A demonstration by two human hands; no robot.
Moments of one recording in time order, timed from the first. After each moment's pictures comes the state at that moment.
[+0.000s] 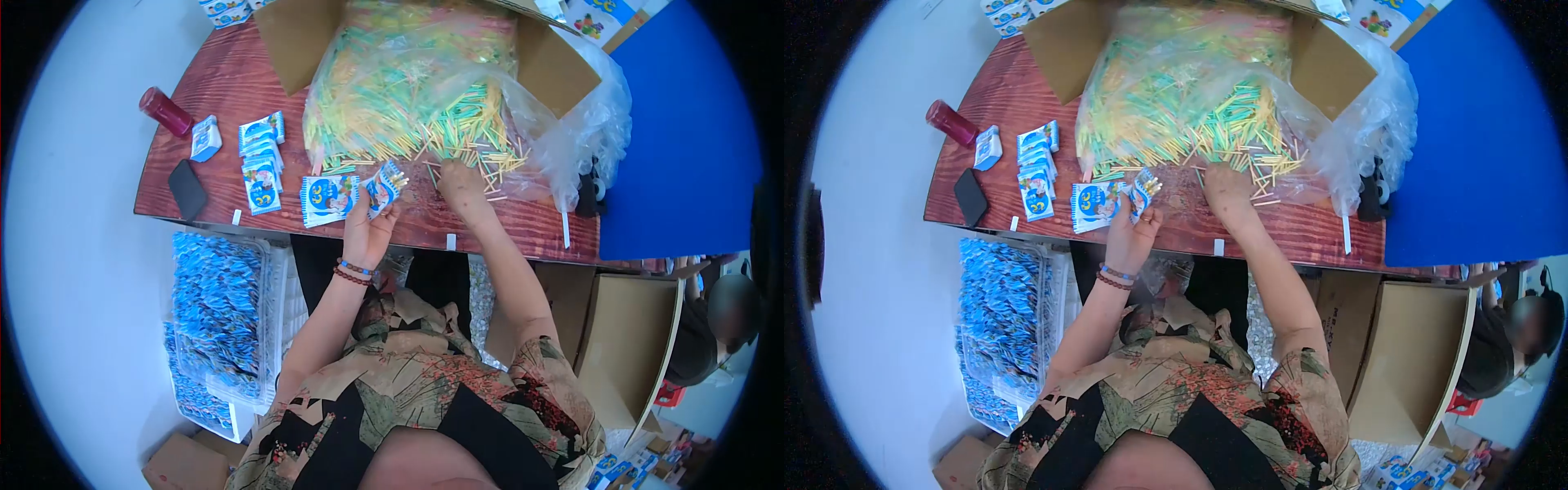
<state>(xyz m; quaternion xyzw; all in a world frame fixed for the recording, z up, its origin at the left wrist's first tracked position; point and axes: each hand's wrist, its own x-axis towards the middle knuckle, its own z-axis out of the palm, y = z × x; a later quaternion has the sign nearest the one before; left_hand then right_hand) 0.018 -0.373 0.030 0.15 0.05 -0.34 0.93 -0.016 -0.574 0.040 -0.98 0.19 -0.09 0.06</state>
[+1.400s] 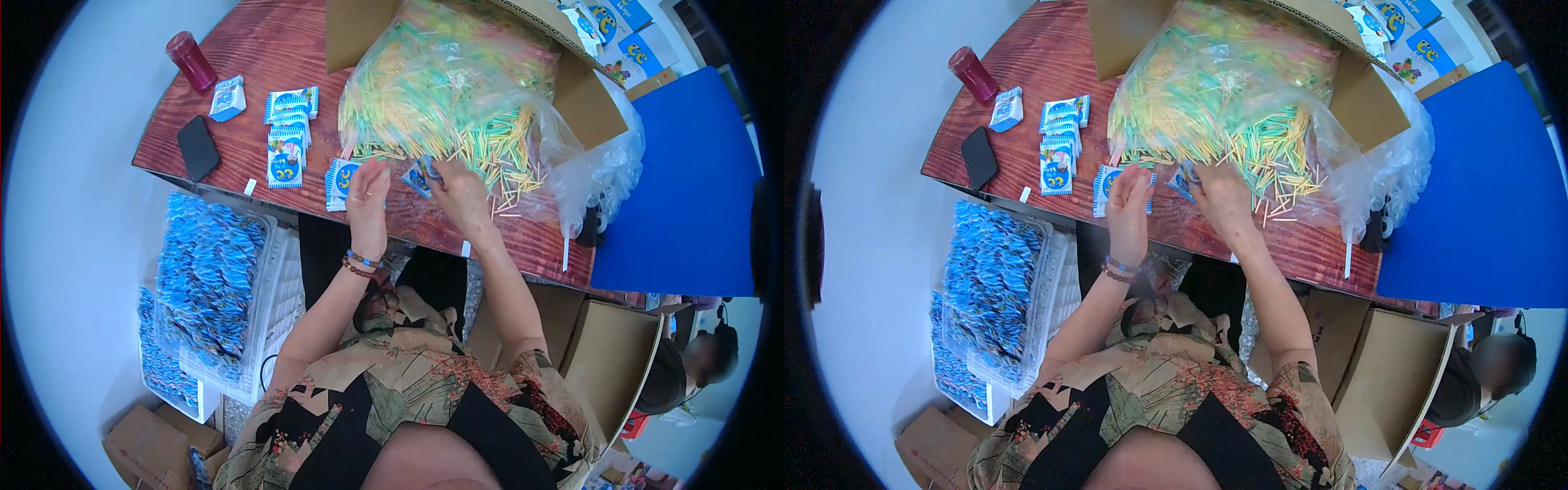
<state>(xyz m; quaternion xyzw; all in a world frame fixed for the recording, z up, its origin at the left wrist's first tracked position) 0.032 -0.354 0.051 0.38 0.00 -0.11 0.92 -0.007 -0.508 0.103 -0.96 0.01 -0.22 0.17</state>
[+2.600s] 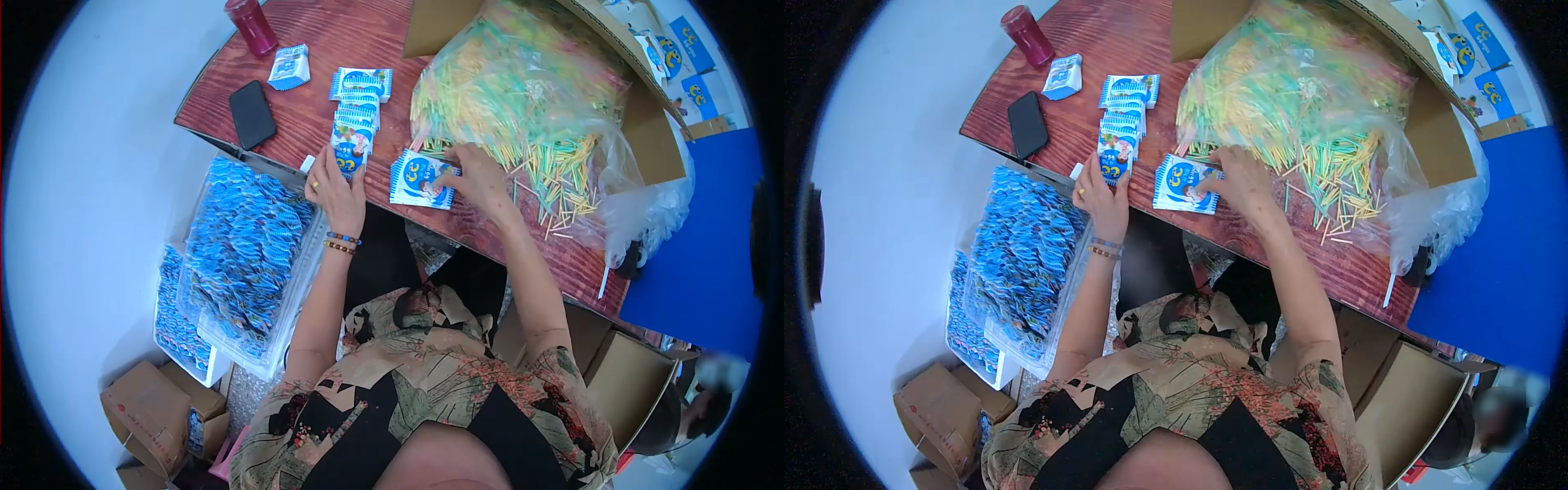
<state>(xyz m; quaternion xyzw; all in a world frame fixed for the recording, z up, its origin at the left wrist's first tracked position) 0.094 -0.227 0.006 0.92 -0.05 0.27 0.27 0.066 -0.468 0.072 -0.97 -0.02 -0.06 0.24</state>
